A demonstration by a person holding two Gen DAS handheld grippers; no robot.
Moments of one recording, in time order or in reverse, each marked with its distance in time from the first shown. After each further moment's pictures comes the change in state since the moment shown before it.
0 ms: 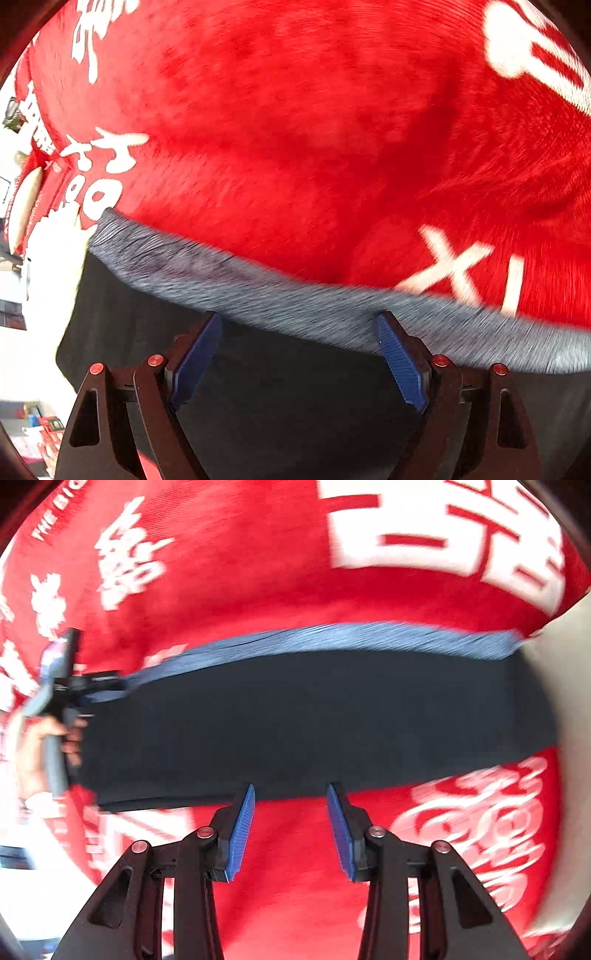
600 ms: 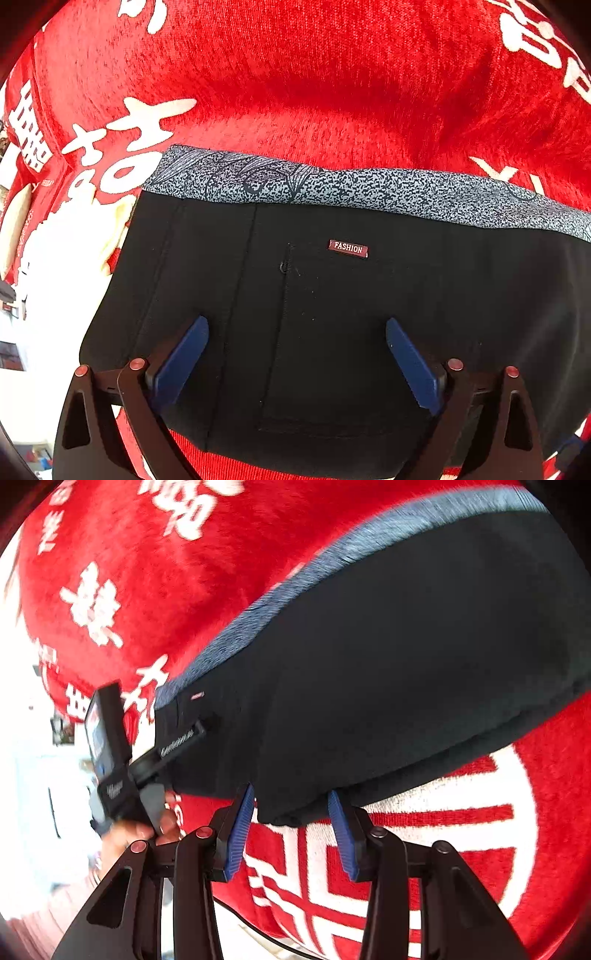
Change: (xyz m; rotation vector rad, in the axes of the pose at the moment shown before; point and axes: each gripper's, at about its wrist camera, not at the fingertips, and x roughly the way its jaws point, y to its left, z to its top) left arm 0.020 0.098 -0.058 0.120 -0.088 -0.068; right arm 0.102 0.152 -0.035 0.290 0.110 0.389
